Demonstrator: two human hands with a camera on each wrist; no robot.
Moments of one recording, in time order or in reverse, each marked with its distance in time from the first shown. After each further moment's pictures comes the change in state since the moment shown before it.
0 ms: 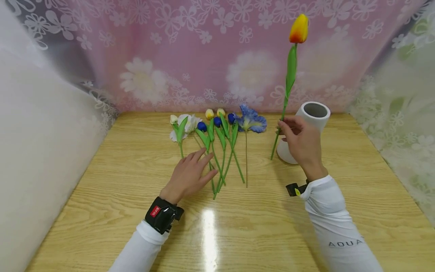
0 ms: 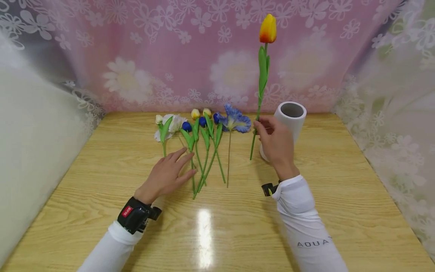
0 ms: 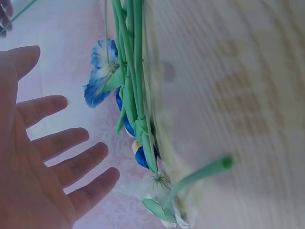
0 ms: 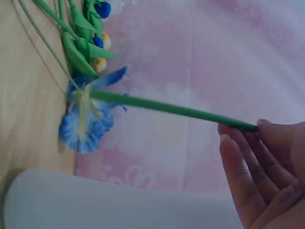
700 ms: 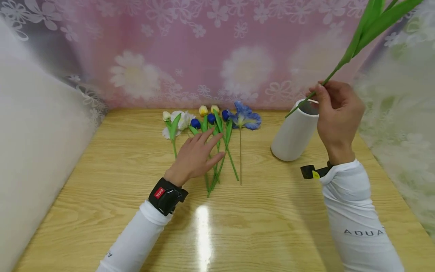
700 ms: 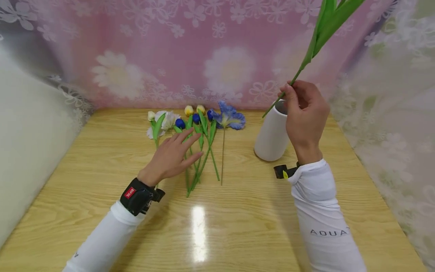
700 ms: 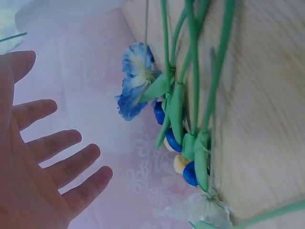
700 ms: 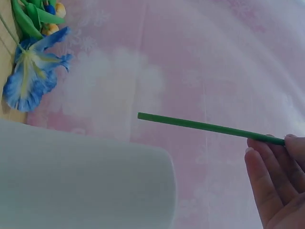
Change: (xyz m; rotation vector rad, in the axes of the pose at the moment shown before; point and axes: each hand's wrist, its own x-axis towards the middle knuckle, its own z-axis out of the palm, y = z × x) left_hand 0.048 0.016 -0.020 0.029 0.060 0.119; right_hand 0.037 -0.036 -0.050 0.314 0.367 -0.105
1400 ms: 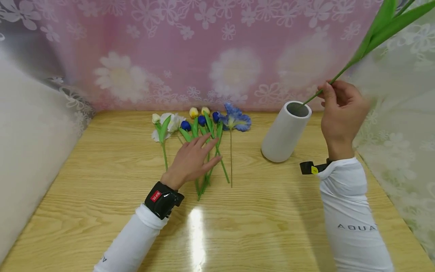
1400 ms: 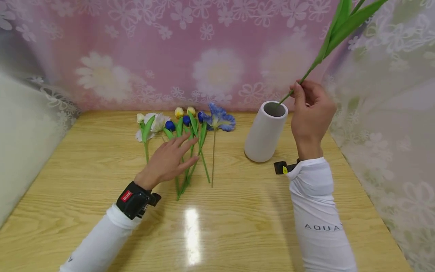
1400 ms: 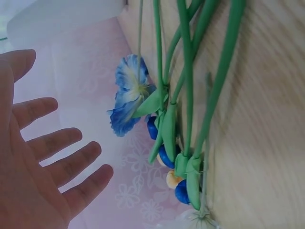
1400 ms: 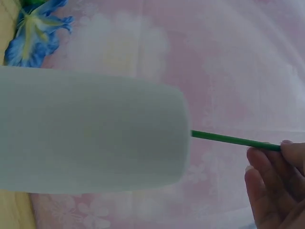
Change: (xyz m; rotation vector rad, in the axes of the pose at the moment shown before) left_hand 0.008 0.008 0.014 -0.033 0.001 0.033; right_hand 0.022 0.017 -0.028 -0.209 0.121 0.022
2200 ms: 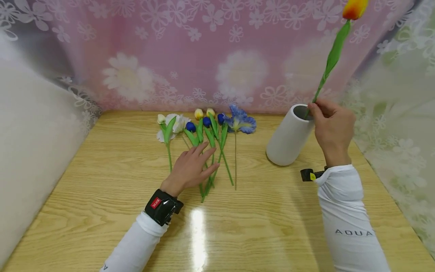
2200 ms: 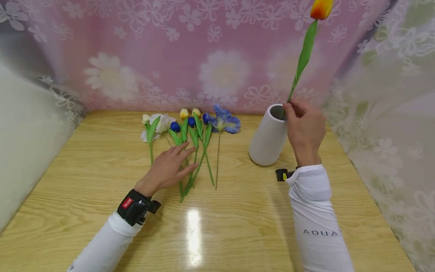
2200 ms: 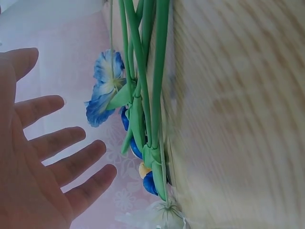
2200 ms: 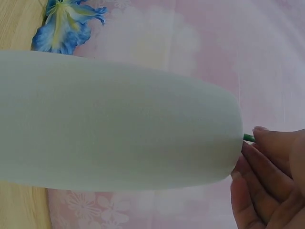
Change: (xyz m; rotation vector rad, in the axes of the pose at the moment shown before) left_hand -0.020 -0.013 0.016 -0.013 -0.014 -0.066; right_hand -0.013 0.023 0.006 -0.435 -0.206 0.142
